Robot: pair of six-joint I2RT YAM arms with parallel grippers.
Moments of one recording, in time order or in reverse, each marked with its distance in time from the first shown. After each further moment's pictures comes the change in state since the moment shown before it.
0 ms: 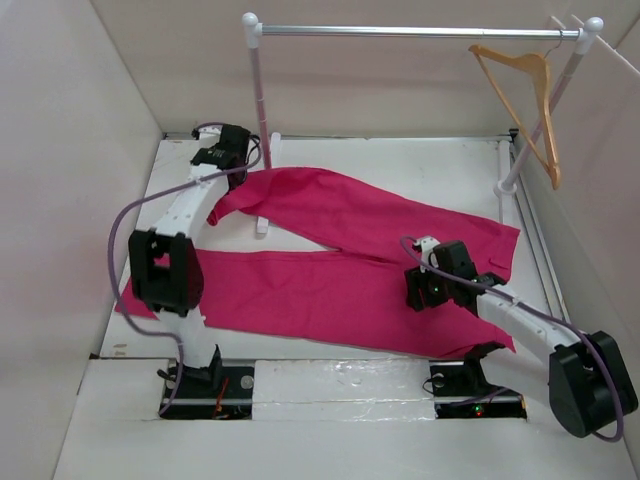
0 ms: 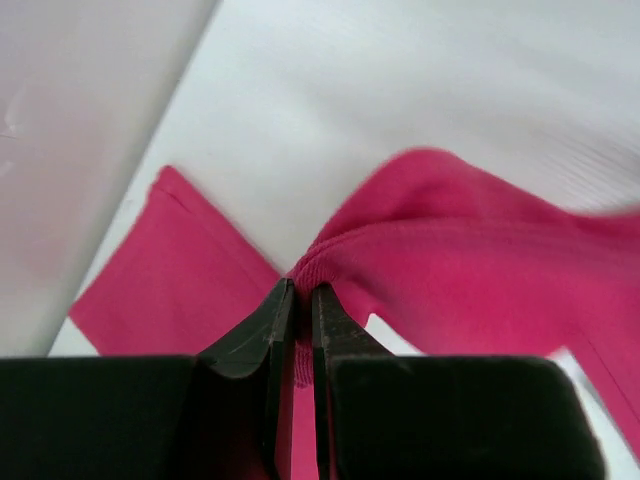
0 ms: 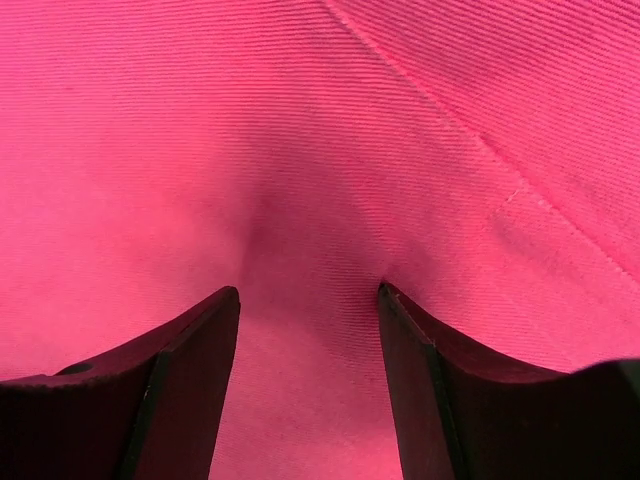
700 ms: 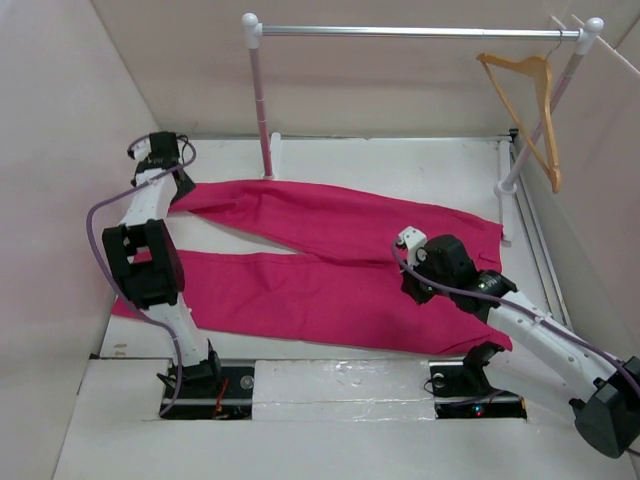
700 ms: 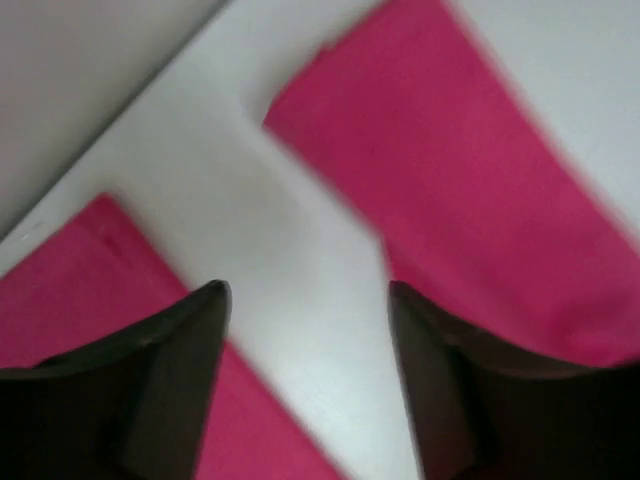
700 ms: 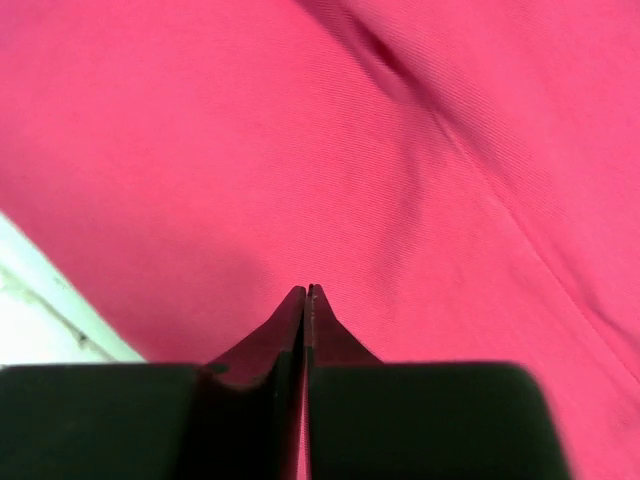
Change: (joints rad) left arm 0.403 0.174 0.061 0.191 0.285 -0.061; right arm 0.209 -0.164 0.168 -0.154 0.047 -0.071
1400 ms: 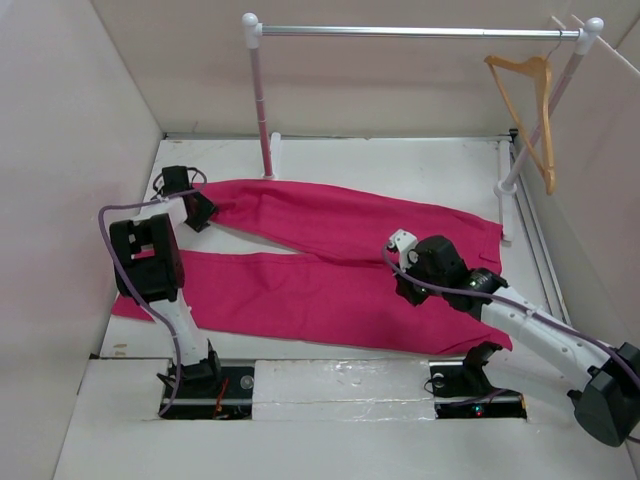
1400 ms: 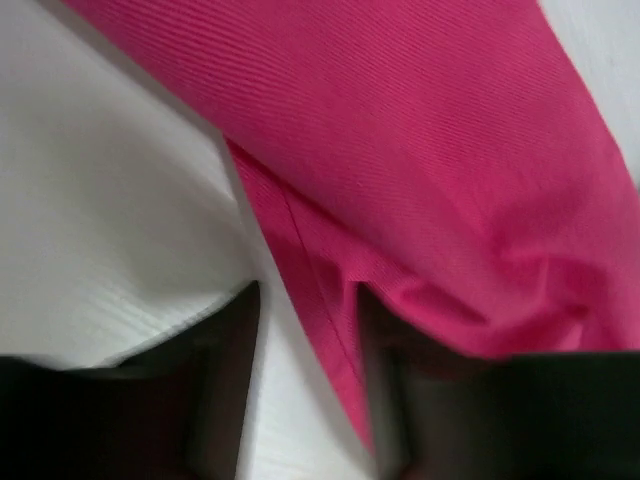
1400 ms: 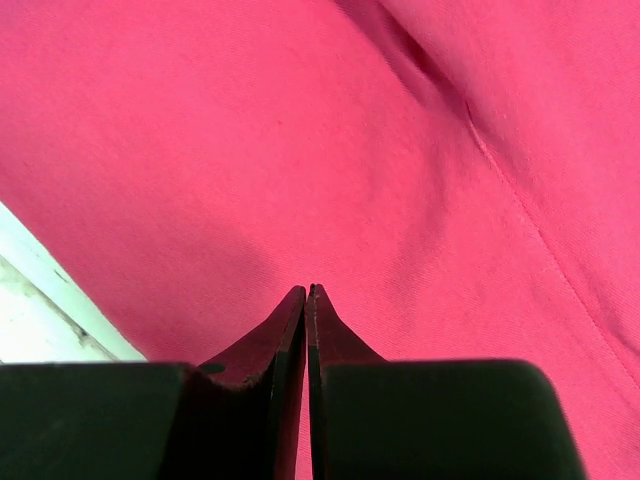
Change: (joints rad) left arm 0.003 -0.029 -0.433 0.378 0.474 -0.217; right arm 0.066 0.056 0.004 0.026 0.004 -0.003
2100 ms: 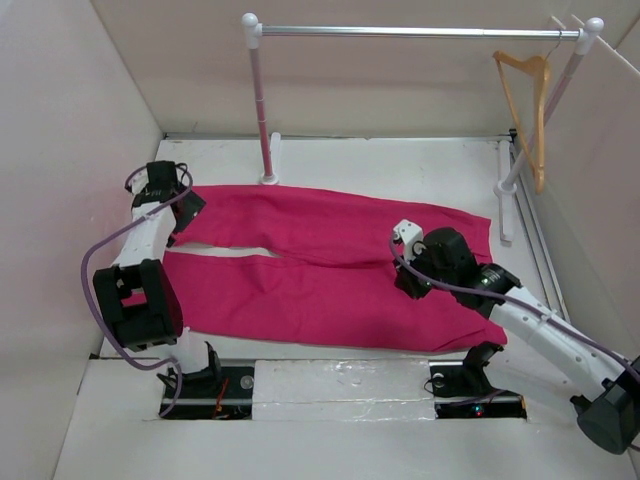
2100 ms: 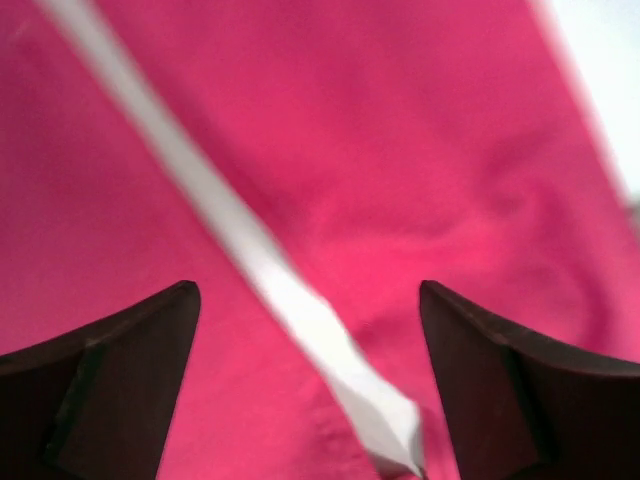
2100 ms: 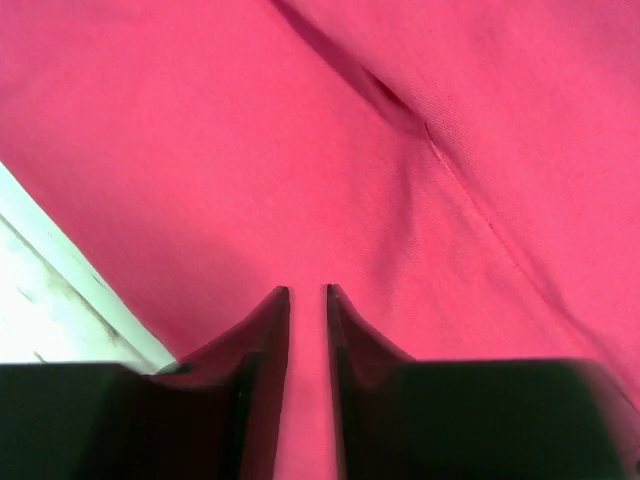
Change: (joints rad) left arm -0.001 -0.325 -0.012 -0.318 -0.277 0.000; right arm -0.008 -0.052 0.098 -0.066 -0.019 -0.019
